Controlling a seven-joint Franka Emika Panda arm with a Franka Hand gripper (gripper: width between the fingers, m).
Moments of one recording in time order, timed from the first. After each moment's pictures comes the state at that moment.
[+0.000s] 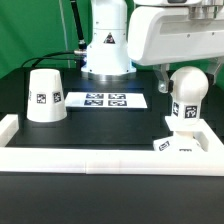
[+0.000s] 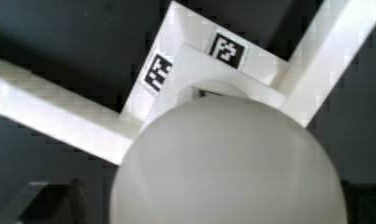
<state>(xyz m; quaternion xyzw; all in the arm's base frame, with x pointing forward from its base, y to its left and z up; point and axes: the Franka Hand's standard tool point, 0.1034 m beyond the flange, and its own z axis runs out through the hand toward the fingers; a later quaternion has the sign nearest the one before) 0.614 0.099 0.120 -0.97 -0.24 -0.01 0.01</state>
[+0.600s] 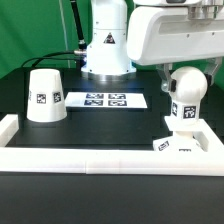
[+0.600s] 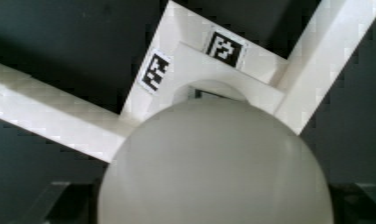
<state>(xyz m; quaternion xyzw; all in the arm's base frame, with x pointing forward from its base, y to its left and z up) 0.614 0.099 0.120 -0.99 -0.16 -0.01 0.01</state>
